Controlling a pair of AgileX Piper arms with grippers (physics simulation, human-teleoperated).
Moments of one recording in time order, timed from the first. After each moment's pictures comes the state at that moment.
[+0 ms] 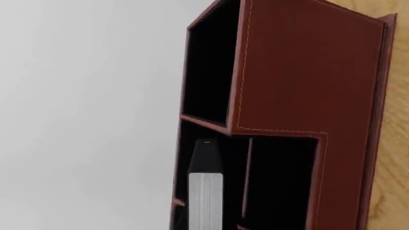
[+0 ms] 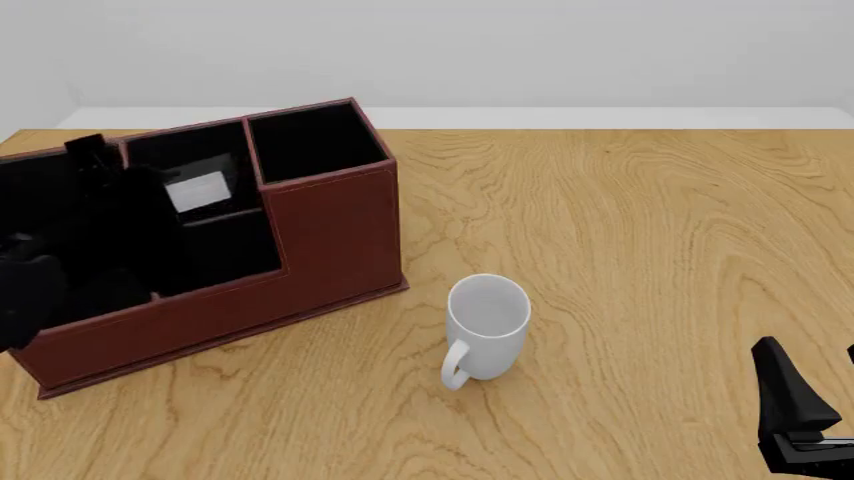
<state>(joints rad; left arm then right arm) -0.10 1.17 -0.64 -0.14 1.31 0.00 0.02 -0.01 -0.01 -0.01</state>
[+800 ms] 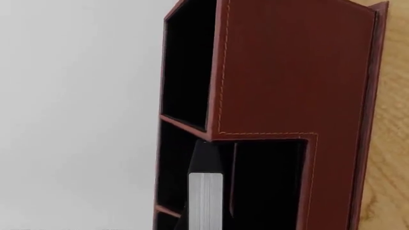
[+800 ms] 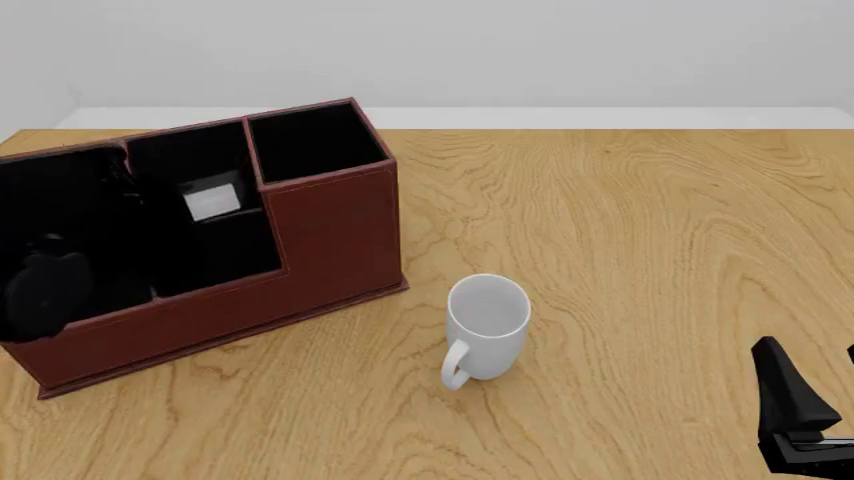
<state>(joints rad) -0.09 1.27 -0.65 -0.17 1.32 0.00 0.02 -0.01 -0.01 -0.01</state>
